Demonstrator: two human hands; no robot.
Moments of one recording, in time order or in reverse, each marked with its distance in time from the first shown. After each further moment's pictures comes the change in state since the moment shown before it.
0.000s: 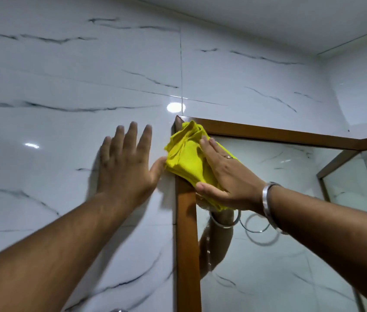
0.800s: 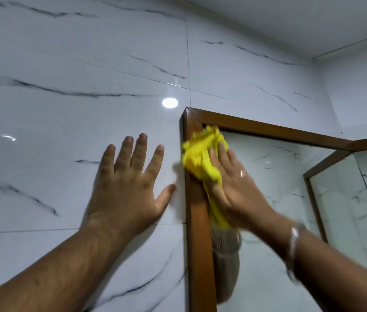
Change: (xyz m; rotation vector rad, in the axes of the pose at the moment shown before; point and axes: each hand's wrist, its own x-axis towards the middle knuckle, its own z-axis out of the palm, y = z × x) left_hand -0.038 -0.022 0.020 0.182 -0.097 0.191; right_hand -0.017 -0.044 0.028 -0.119 0.063 0.290
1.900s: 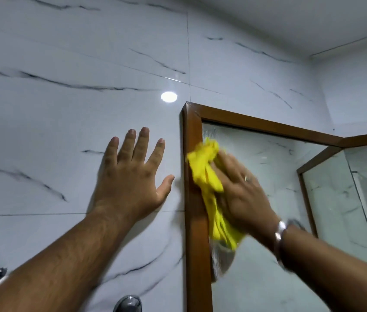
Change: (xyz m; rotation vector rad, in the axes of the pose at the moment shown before) left_hand -0.002 0.001 -0.002 -0.007 0.022 -0.010; right_hand -0.035 0.003 -0.006 -0.113 0.112 -0.155
